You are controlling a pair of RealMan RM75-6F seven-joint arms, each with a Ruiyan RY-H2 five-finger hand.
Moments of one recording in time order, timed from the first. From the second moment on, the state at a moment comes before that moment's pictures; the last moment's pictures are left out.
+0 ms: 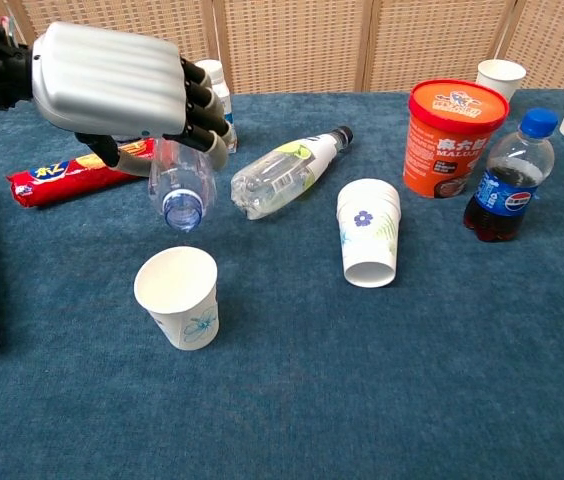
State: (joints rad) left arm -1.12 -1.31 0.20 -1.16 2.01 1.10 0.06; right arm -0.13 -1.18 0.07 -1.59 -1.43 1.58 0.19
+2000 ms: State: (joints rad) left arm -0.70 -1.44 -0.08 -1.25 1.44 0.91 -1.10; right arm -0.10 -1.16 0.06 -1.63 -1.43 1.55 0.17
